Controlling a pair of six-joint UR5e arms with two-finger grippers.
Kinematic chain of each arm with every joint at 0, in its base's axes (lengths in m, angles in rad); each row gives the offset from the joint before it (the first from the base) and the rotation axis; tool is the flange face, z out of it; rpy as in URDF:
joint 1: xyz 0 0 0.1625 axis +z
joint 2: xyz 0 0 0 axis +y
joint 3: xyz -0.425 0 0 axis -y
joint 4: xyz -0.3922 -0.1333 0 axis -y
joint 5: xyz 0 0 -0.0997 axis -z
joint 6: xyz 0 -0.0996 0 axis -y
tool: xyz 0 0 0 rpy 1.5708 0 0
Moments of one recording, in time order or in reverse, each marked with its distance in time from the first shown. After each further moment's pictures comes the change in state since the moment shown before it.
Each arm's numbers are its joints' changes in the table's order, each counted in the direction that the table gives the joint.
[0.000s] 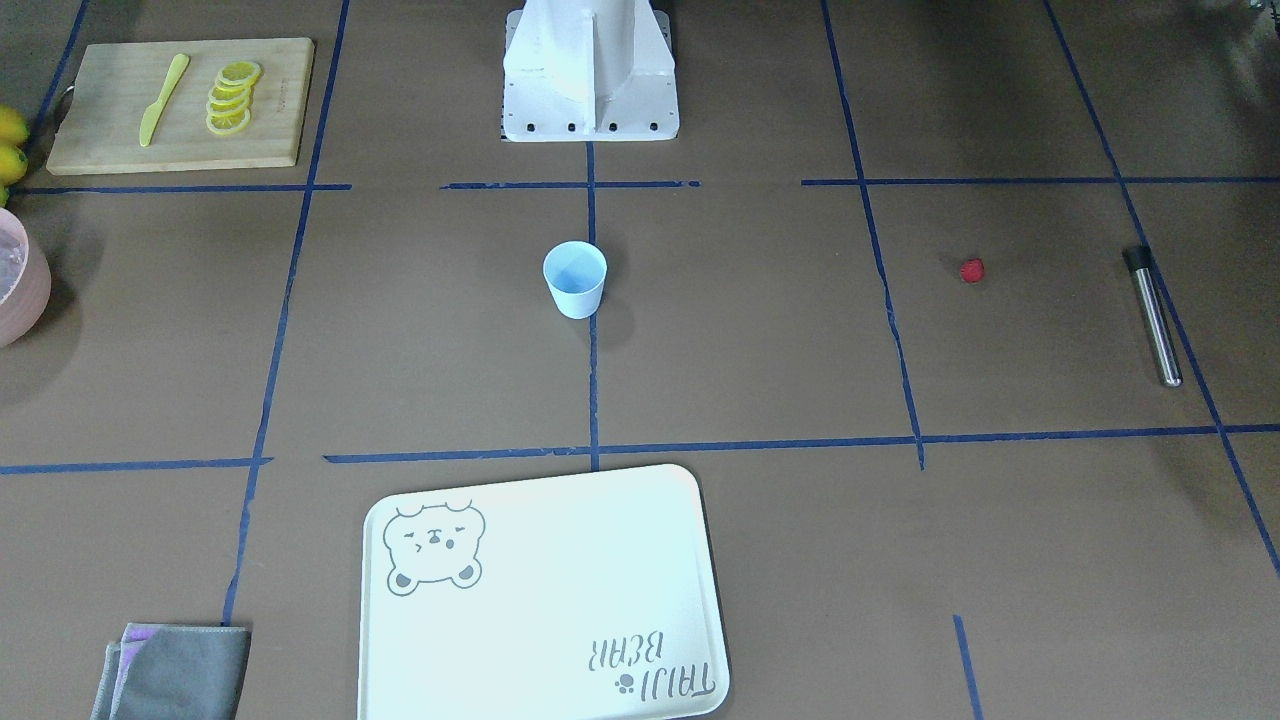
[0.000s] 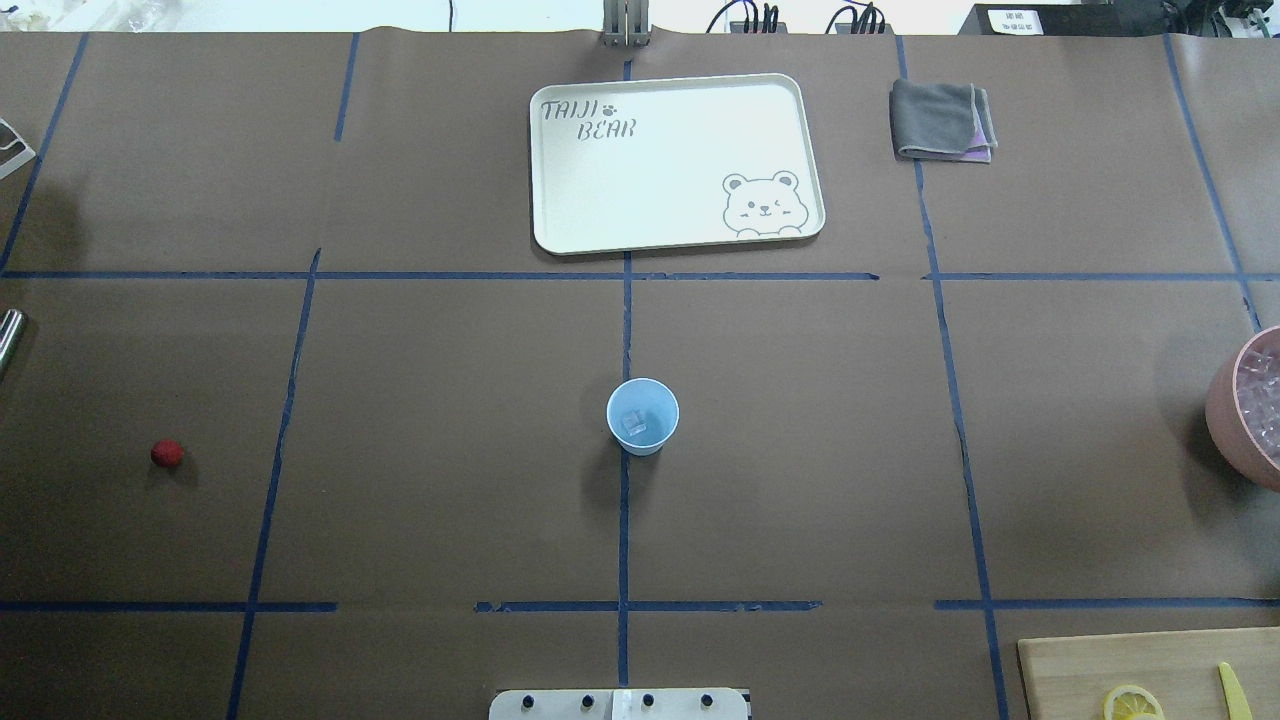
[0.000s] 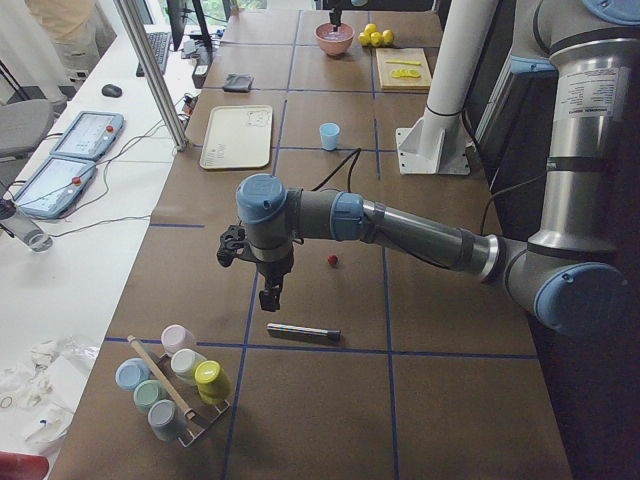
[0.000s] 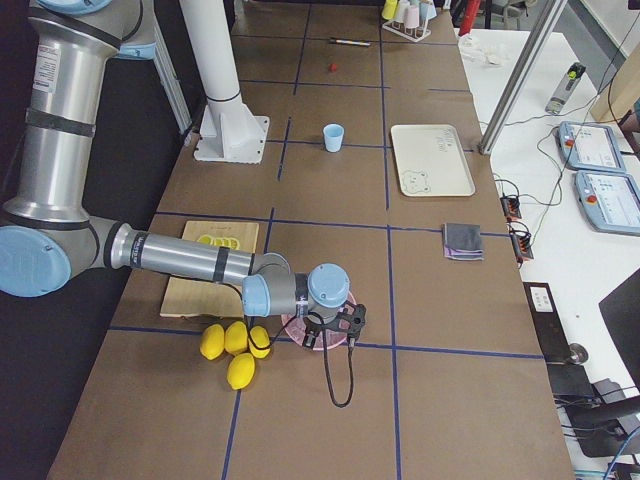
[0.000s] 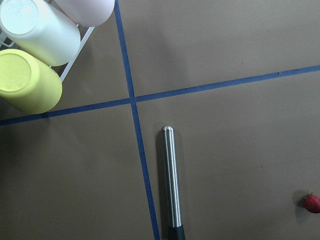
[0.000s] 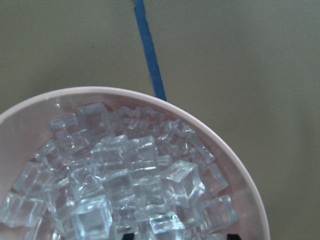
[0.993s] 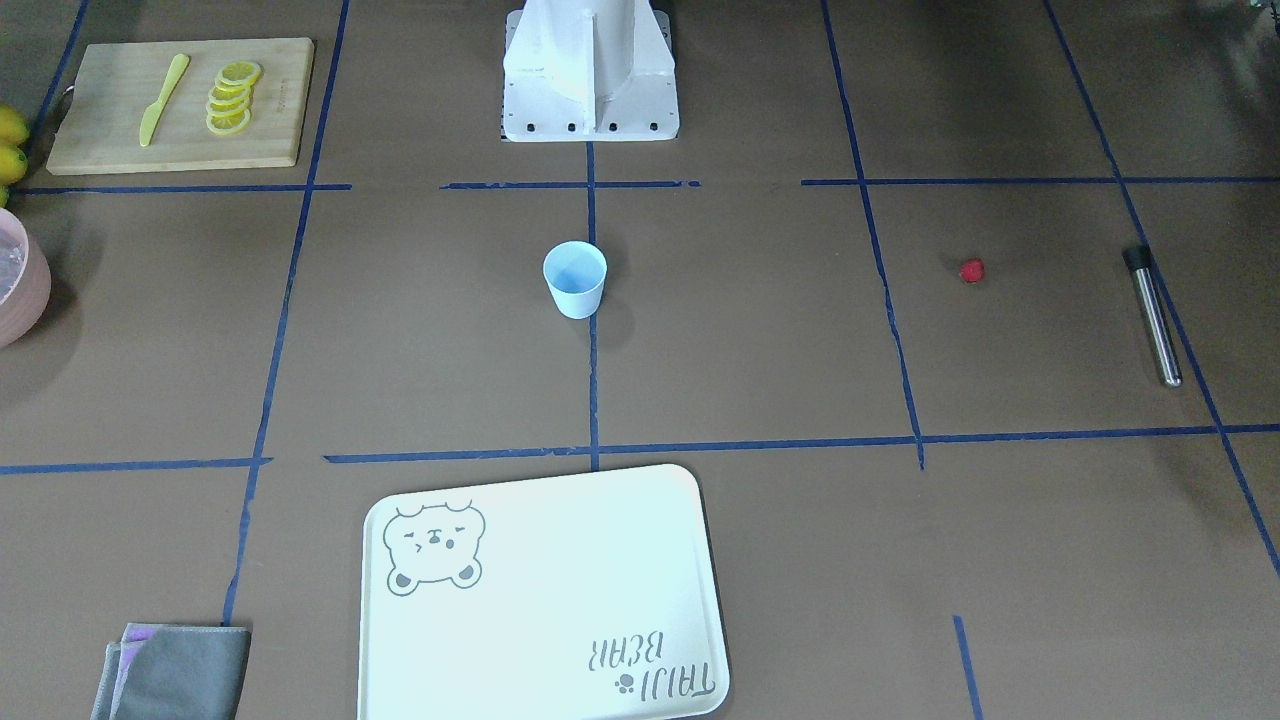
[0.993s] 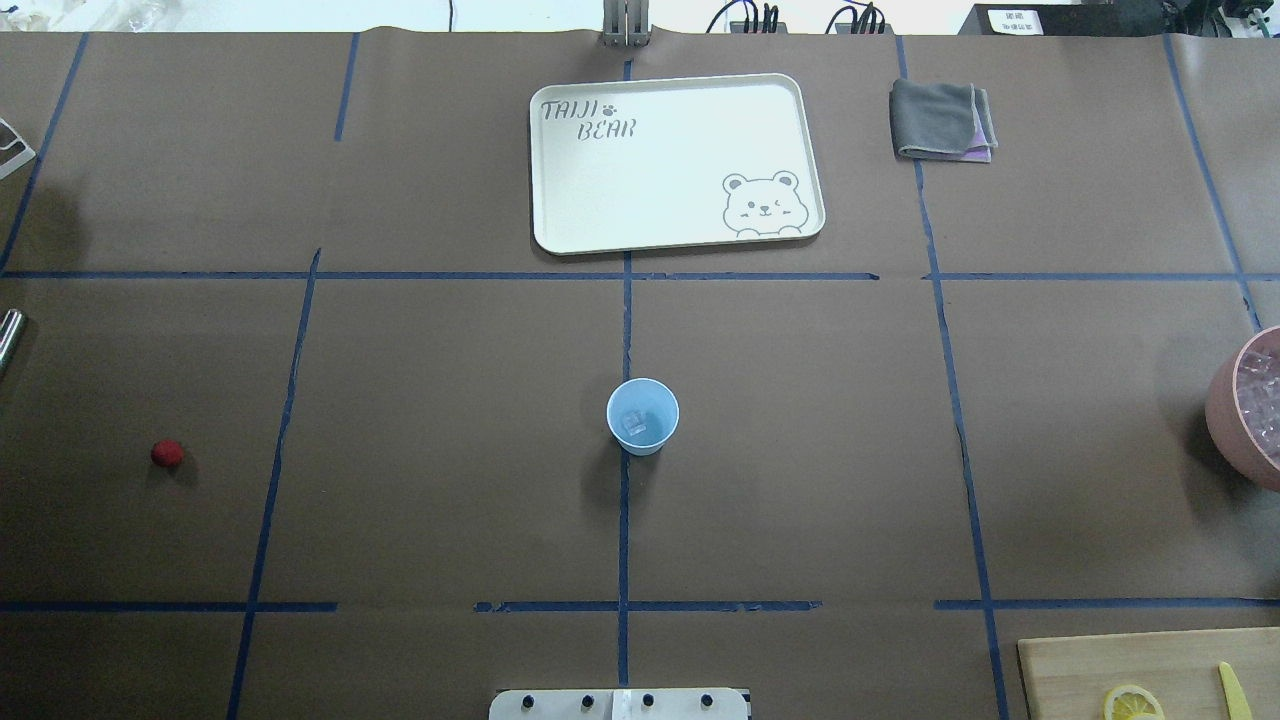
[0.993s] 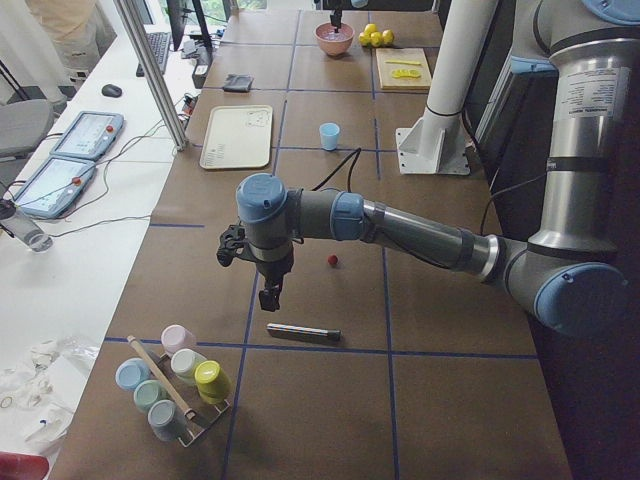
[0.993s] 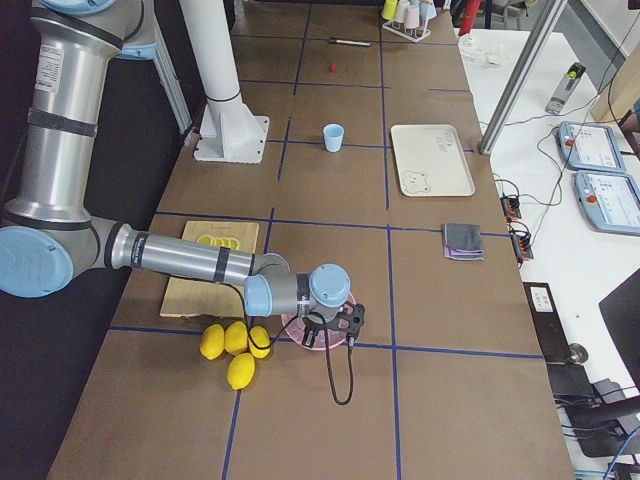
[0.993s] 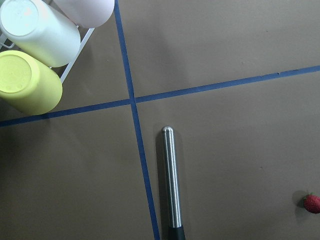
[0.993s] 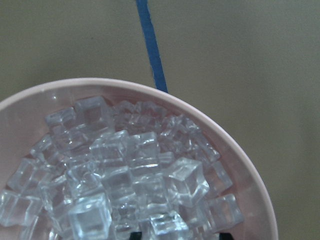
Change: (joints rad) left arm -0.001 0.000 -0.003 -0.001 0.000 0.001; right arm -0.015 0.000 -0.005 0.001 -0.001 -0.001
